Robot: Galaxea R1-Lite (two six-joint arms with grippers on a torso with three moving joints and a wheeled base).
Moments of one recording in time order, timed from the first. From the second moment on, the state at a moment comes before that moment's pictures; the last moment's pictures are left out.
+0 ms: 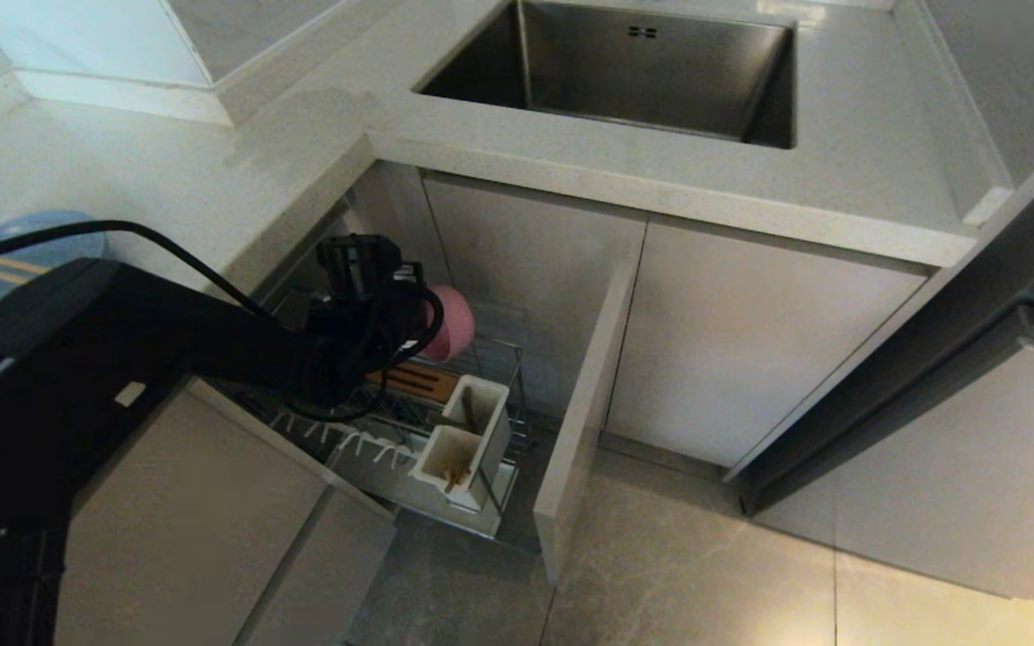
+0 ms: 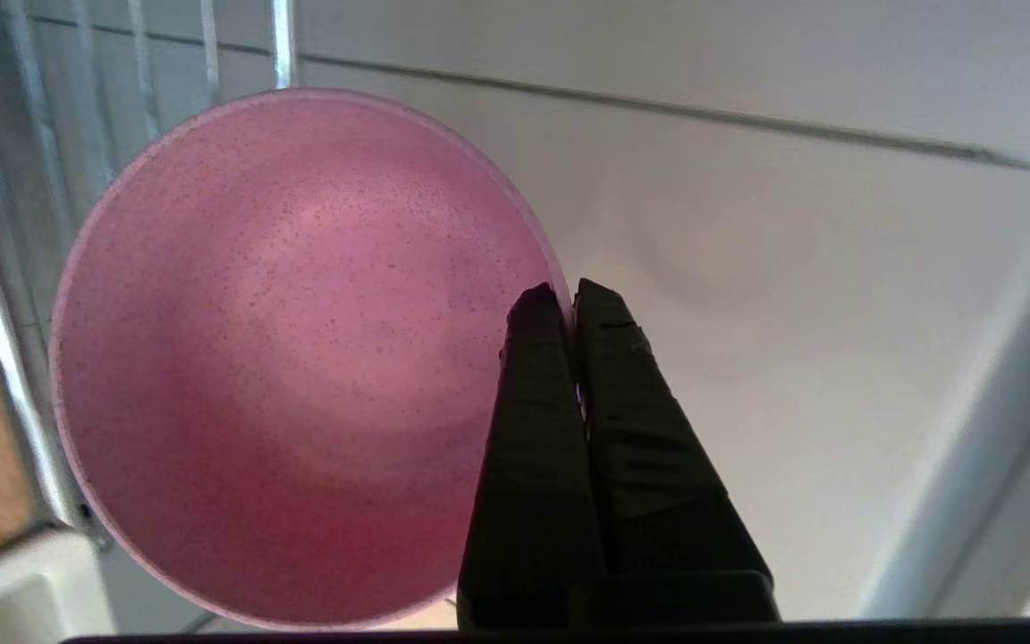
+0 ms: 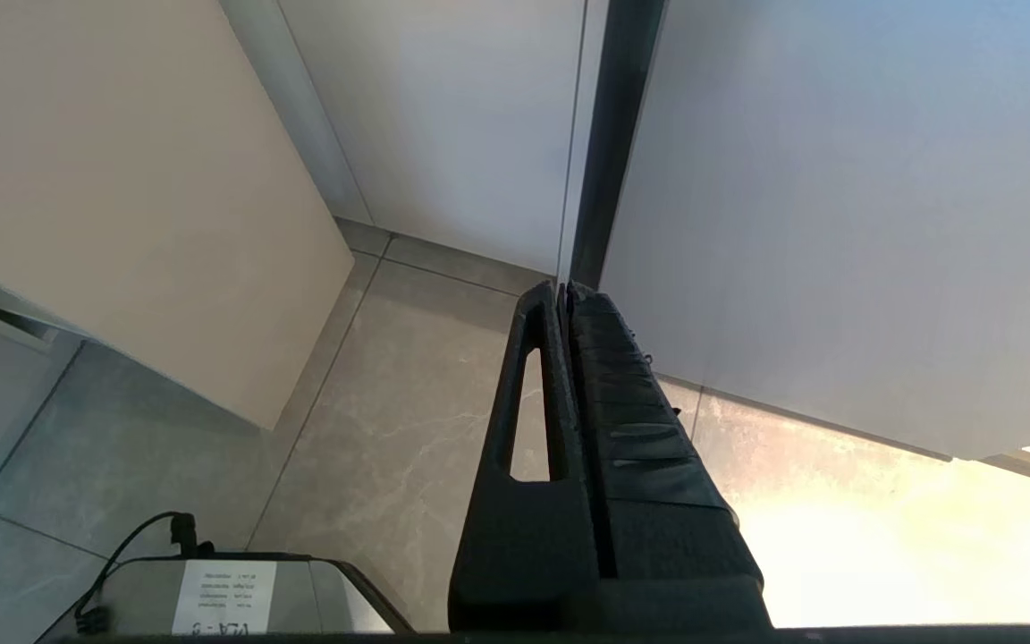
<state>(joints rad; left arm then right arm) -0.31 2.18 -1.42 -0.66 0.28 -1.52 0.00 0.00 0.00 0.00 0.00 0.00</state>
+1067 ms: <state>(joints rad) -0.31 2.26 -1.47 -0.69 0.26 -1.52 0.00 0.00 0.00 0.00 0.00 0.00</state>
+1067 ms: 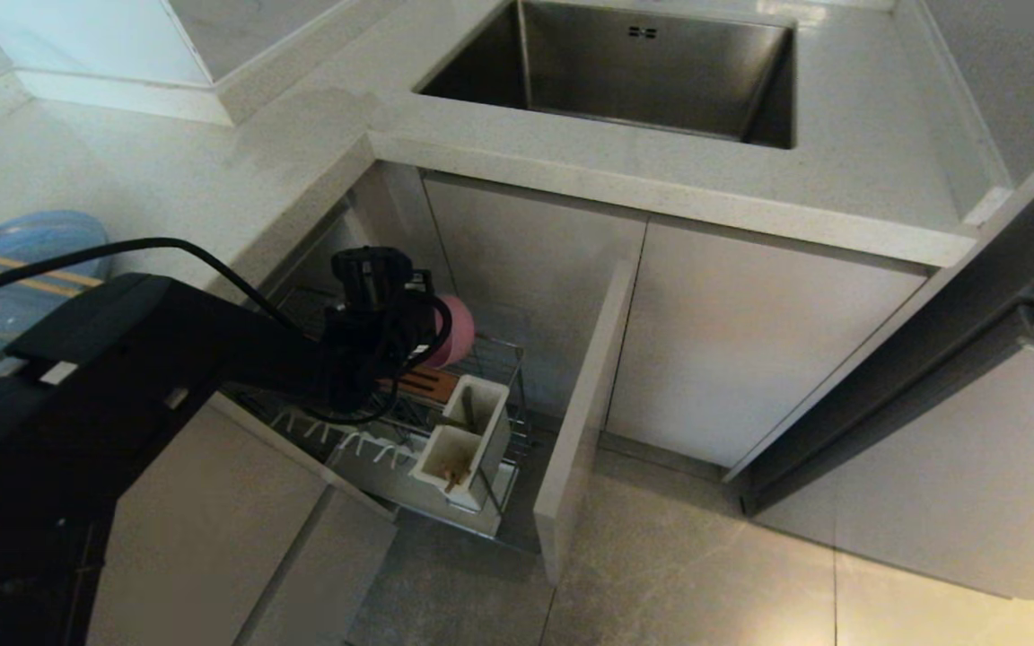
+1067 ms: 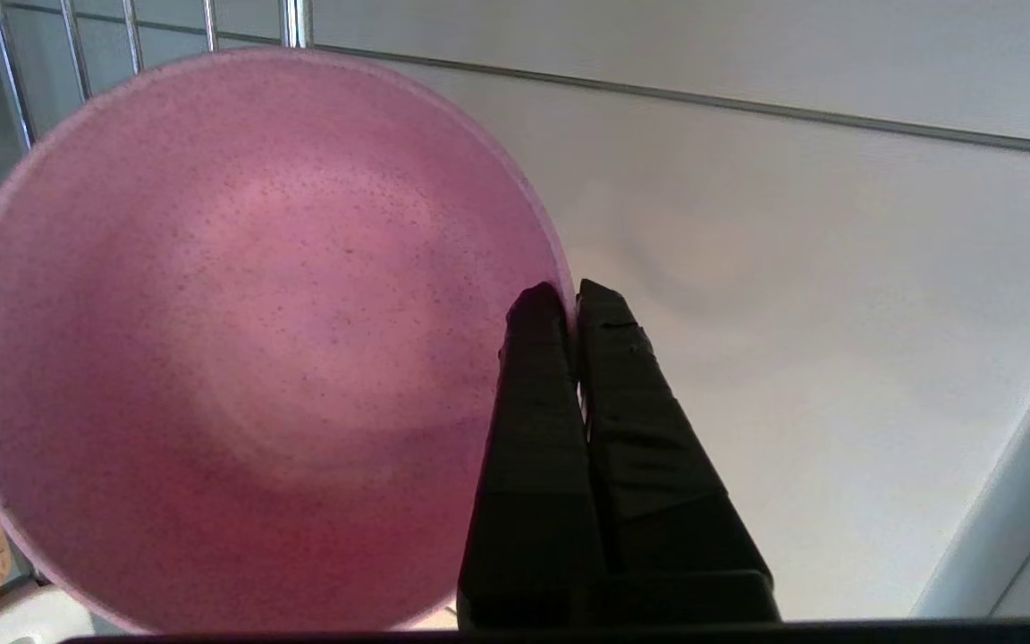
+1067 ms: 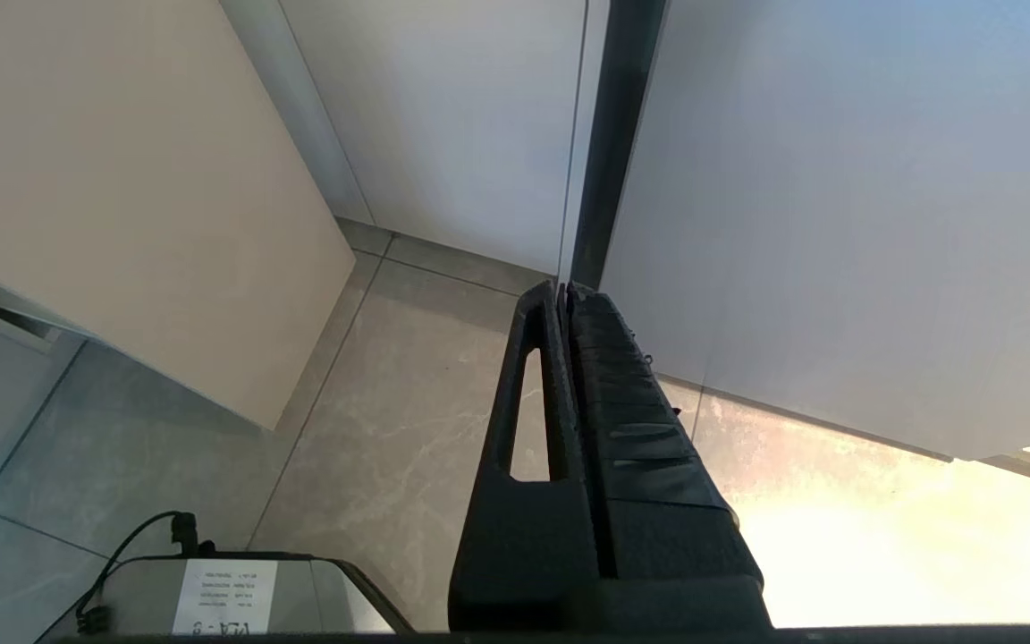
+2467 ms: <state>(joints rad) -0.31 2.25 -1.43 -0.83 0.25 -1.52 0.00 0.00 0.00 0.00 0.00 0.00</state>
